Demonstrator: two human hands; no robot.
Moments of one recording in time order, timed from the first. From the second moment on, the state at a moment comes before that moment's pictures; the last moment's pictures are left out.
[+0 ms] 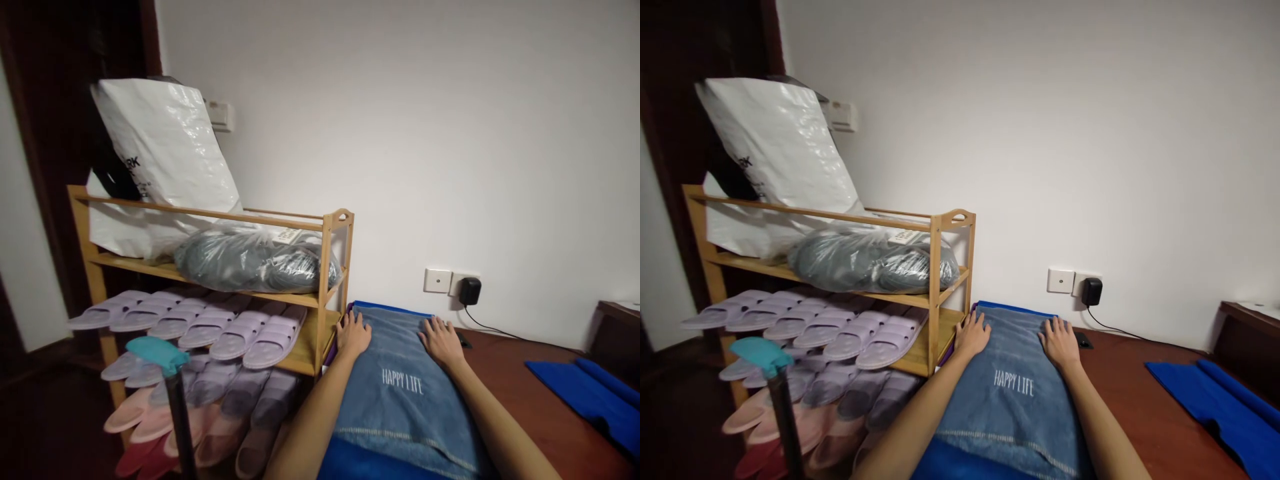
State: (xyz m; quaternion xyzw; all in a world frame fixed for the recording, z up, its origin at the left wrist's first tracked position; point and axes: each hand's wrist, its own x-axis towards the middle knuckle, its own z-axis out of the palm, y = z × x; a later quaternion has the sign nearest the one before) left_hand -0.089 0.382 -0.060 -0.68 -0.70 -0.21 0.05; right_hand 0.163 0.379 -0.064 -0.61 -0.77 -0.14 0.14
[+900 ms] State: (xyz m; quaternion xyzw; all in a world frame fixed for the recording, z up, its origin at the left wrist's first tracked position) left_hand -0.161 0.194 -0.012 -0.93 -0.33 -0.06 0.17; right_hand 0.209 0.163 -0.056 -0.39 -0.85 -0.34 0.13
